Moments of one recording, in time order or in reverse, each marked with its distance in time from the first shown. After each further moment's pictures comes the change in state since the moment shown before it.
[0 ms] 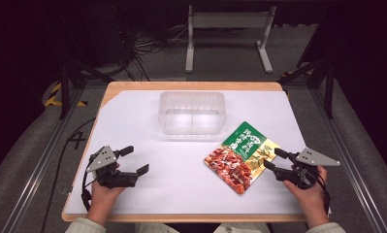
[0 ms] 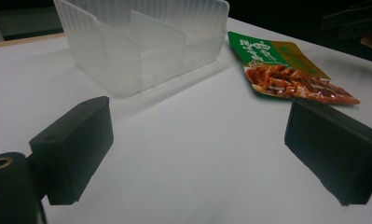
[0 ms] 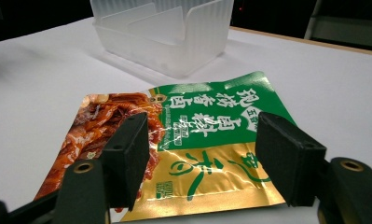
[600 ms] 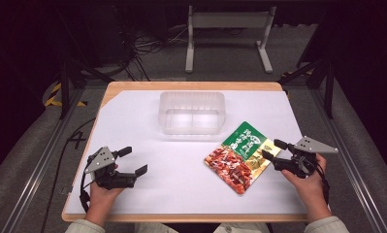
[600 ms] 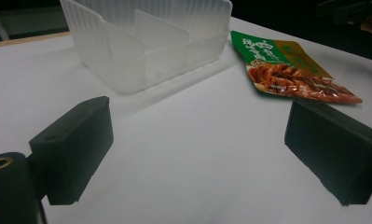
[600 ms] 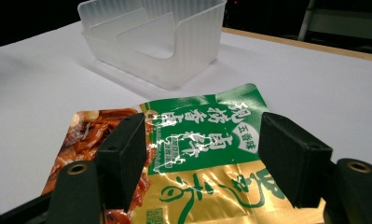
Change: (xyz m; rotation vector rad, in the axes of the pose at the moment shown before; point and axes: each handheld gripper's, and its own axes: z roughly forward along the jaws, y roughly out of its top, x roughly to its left) left arm 0.000 -0.001 -0.004 0.003 0.013 -0.001; right arm -0.010 0.027 0.011 0.032 -0.024 0.021
